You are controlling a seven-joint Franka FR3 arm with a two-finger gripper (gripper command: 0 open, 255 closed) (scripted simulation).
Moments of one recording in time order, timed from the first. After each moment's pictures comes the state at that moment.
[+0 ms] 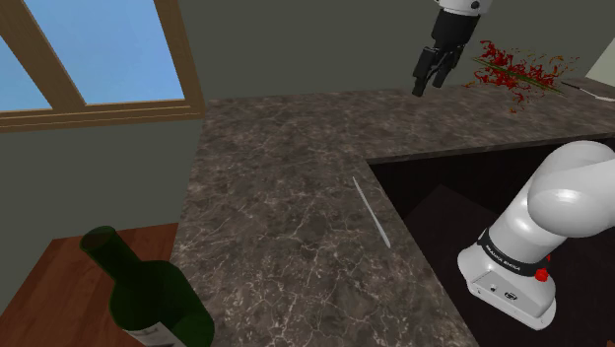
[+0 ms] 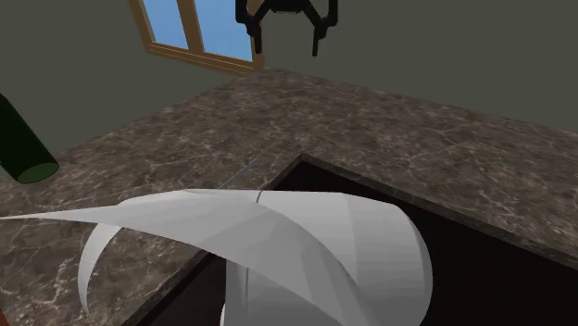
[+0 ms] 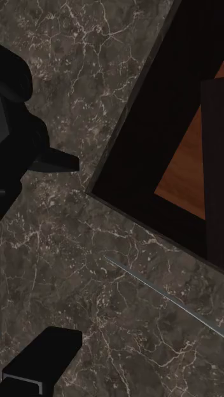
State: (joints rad) arm 0.02 -0.79 -0.03 -2.44 0.00 1.71 0.03
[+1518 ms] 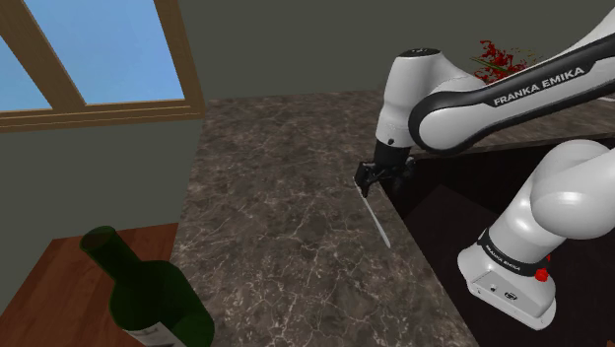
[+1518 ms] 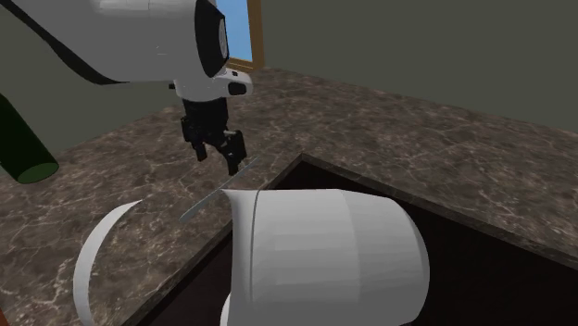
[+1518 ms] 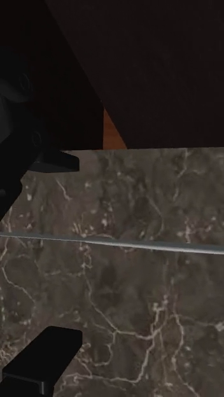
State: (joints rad) arm 0.08 -0.57 0.40 -2.84 0.32 2.25 0.70
